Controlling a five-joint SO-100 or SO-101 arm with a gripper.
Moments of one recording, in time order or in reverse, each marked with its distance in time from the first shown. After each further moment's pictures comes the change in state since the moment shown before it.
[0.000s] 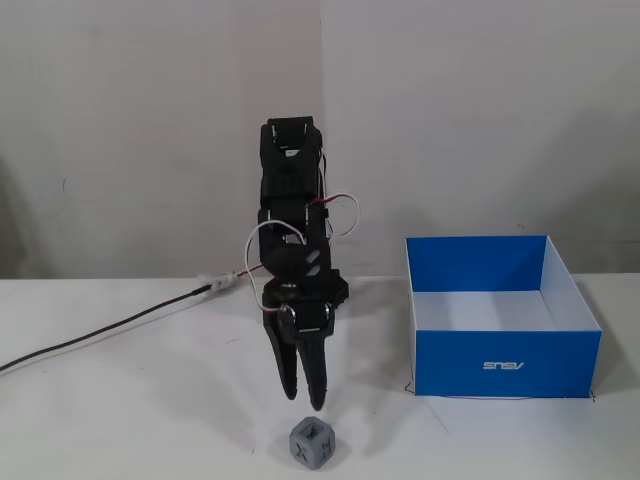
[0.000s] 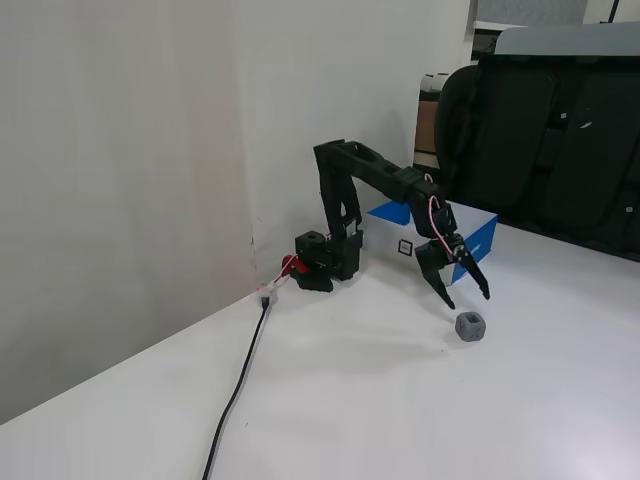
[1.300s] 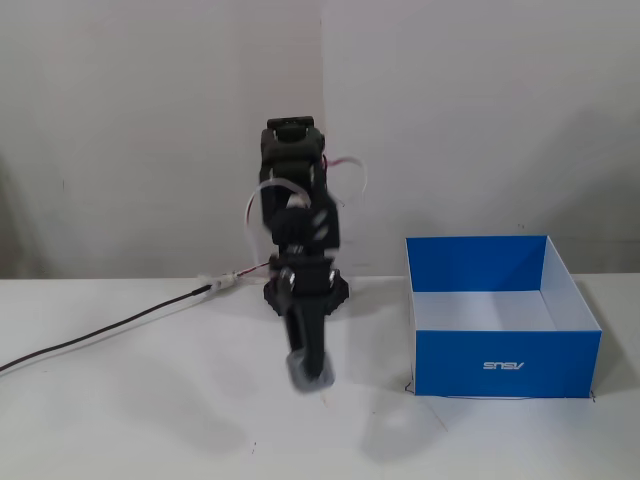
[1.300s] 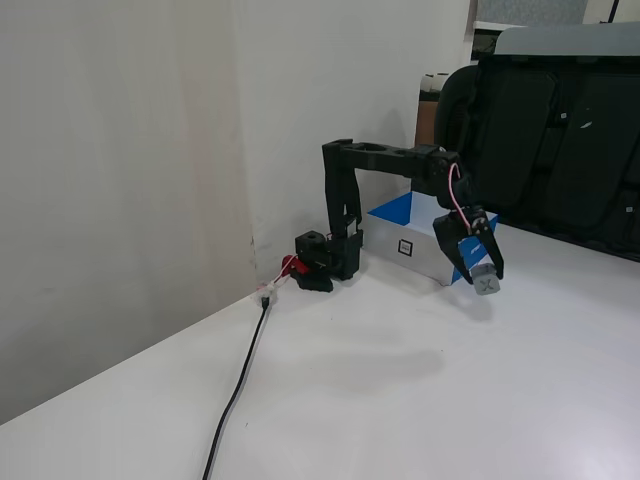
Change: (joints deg) arm -3.3 -2.6 -25.0 20.1 14.2
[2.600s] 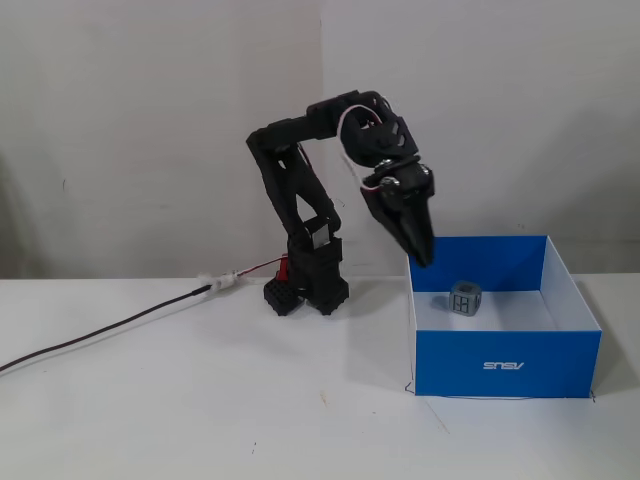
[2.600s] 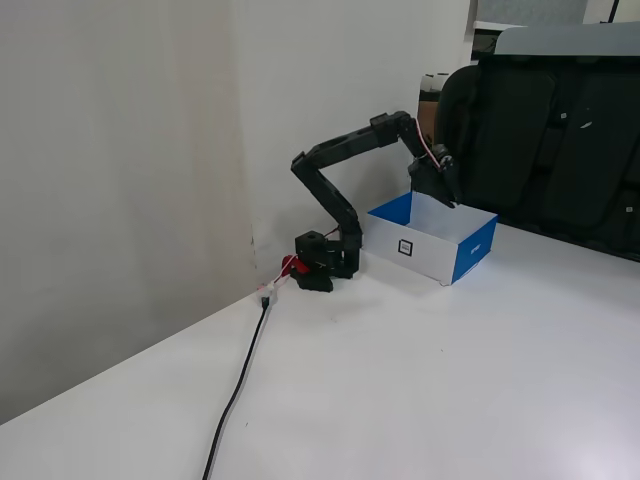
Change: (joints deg) arm -33.5 27.2 10.3 6.1 25.9
